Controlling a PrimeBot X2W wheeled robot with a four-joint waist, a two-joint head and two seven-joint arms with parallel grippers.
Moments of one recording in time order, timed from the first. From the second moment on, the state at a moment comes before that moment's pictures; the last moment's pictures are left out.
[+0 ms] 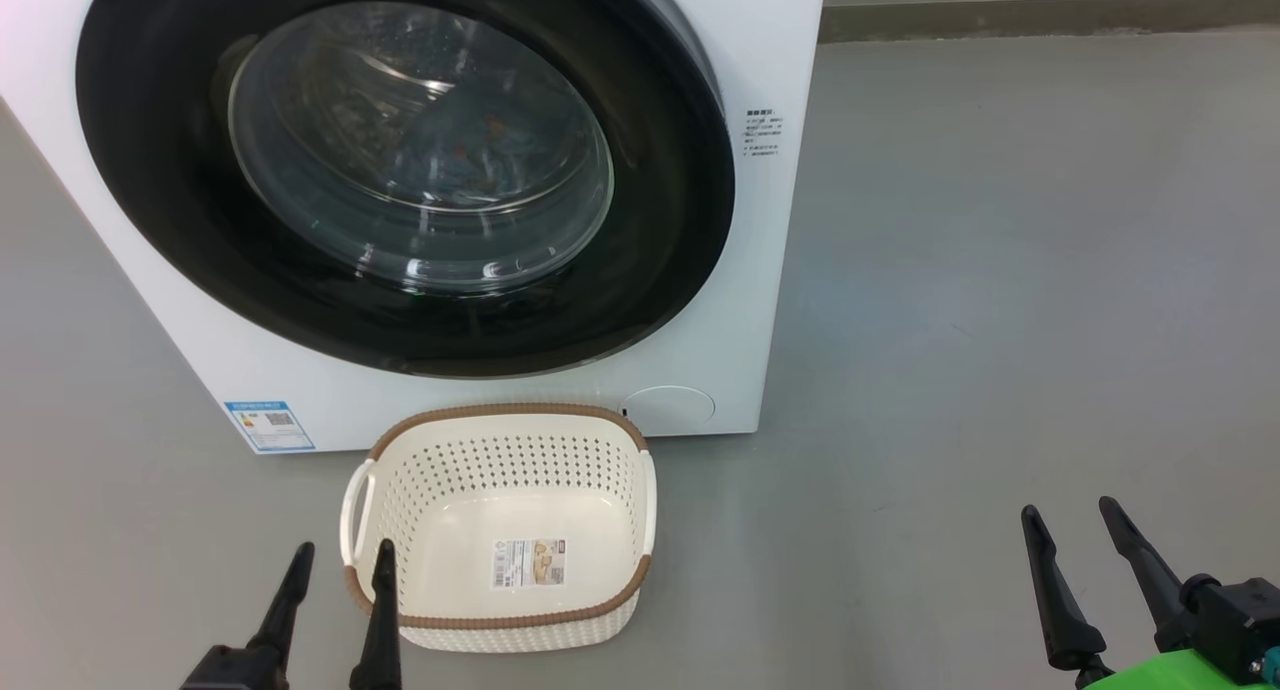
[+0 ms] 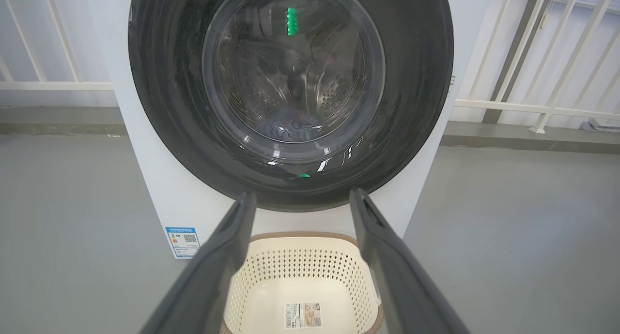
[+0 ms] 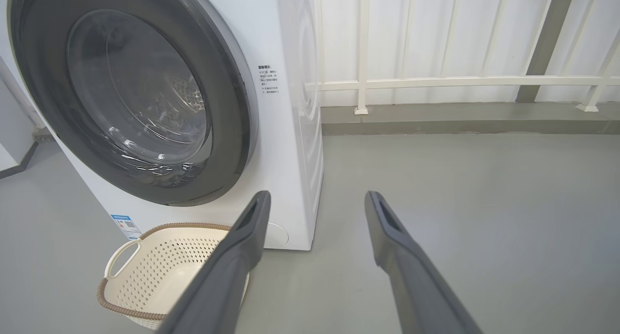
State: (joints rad) left arm 0.04 0.10 -0.18 0.13 -0.28 0.01 -0.22; right arm 0.14 -0.07 -0.12 -0.11 0.19 0.13 -0.05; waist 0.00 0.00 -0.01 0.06
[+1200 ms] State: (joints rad) left arm 0.06 0.08 -0.19 0.18 -0.32 0.03 -0.21; right arm 0.15 -0.05 -0.11 -0.04 0.21 0.13 -0.04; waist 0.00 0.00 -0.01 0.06
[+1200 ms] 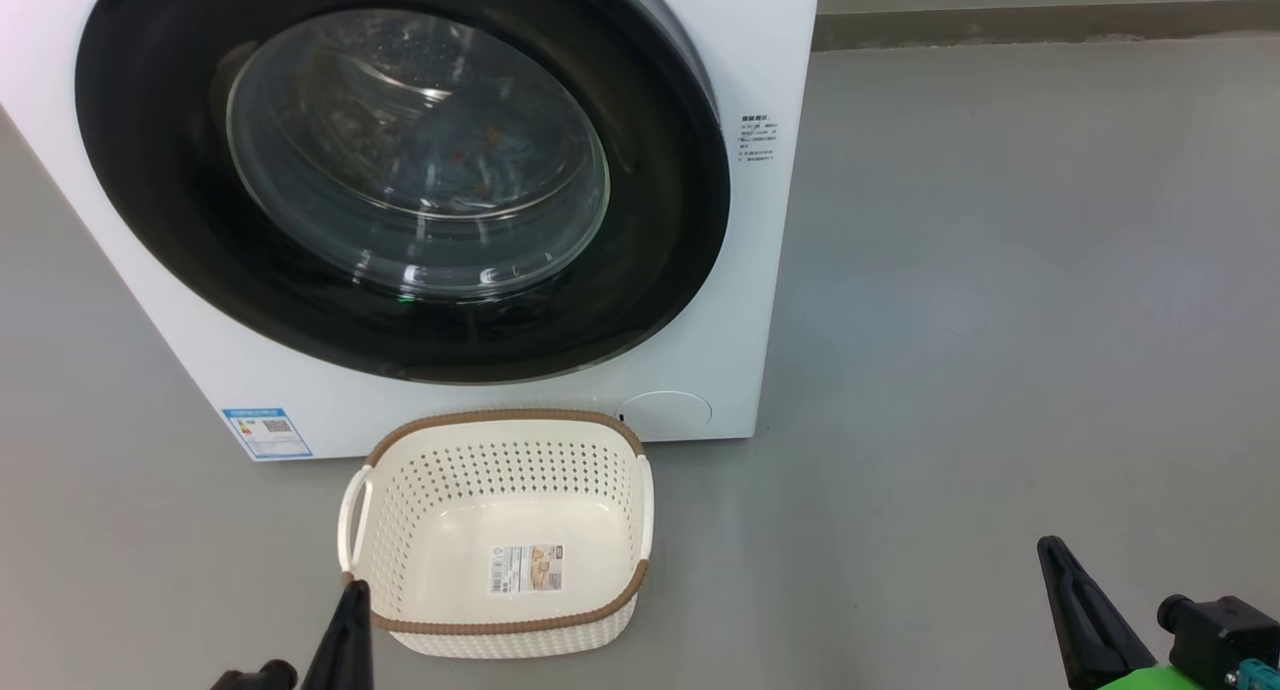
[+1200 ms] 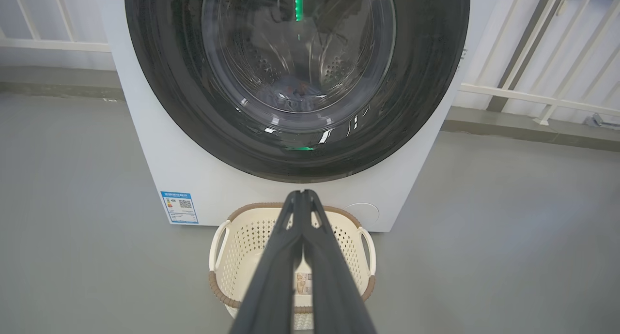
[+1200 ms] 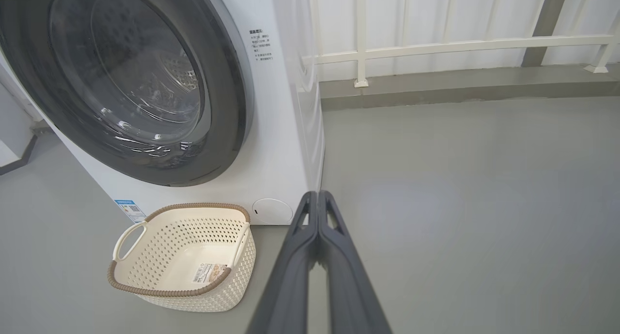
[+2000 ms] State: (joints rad) left arm 0.05 0.08 -0.15 0.20 -0.57 0.00 -0.15; right arm 0.13 -0.05 -0.11 0.02 0.48 0.13 -0.01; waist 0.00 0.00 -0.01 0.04
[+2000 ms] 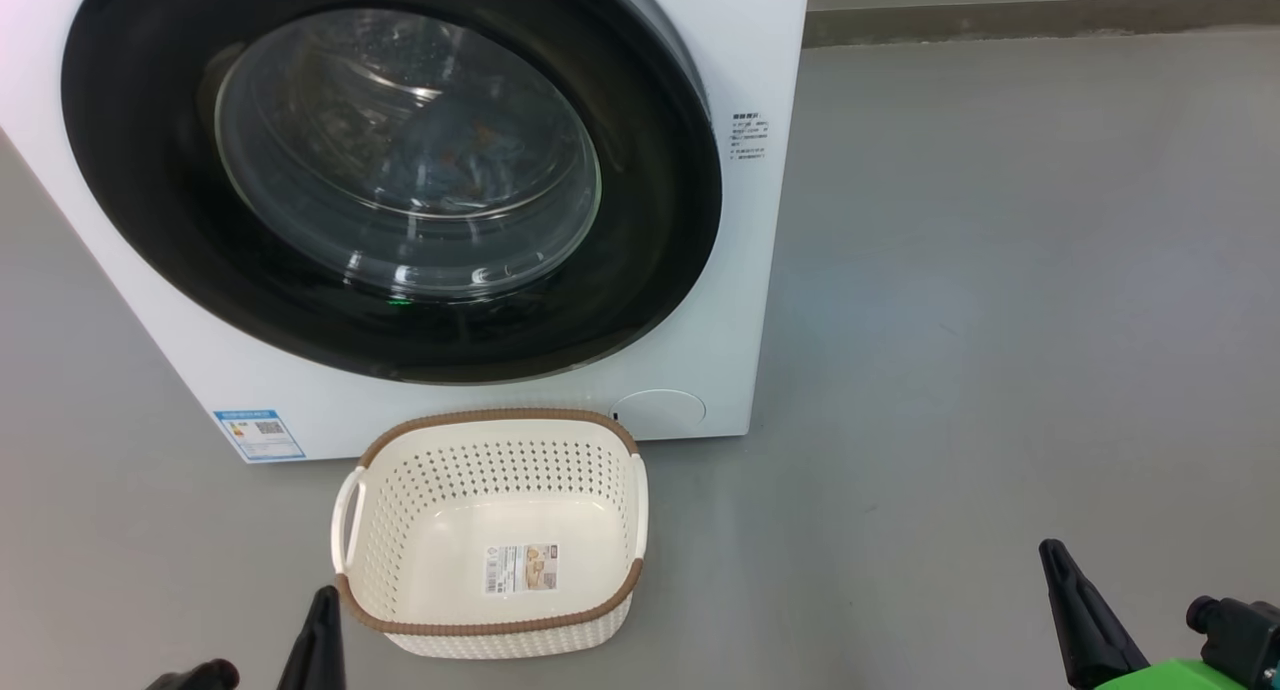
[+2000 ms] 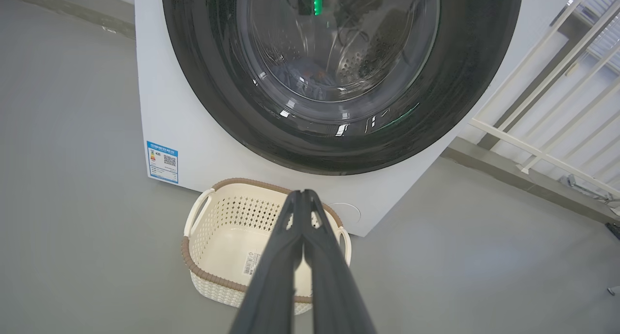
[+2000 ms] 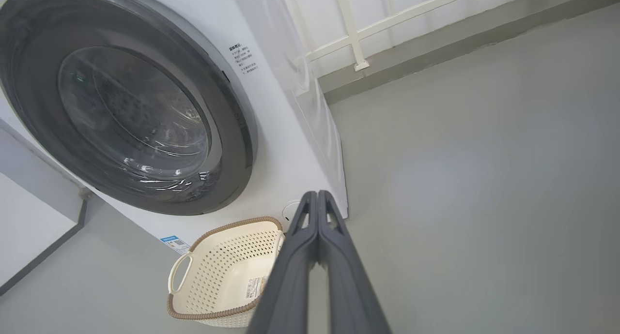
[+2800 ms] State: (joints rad) left arm 0.03 0.07 -0.09 0.21 -0.82 -0.02 -0.09; right arm 0.09 -0.05 -0.12 0.08 0.76 0.13 0.02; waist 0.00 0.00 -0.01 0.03
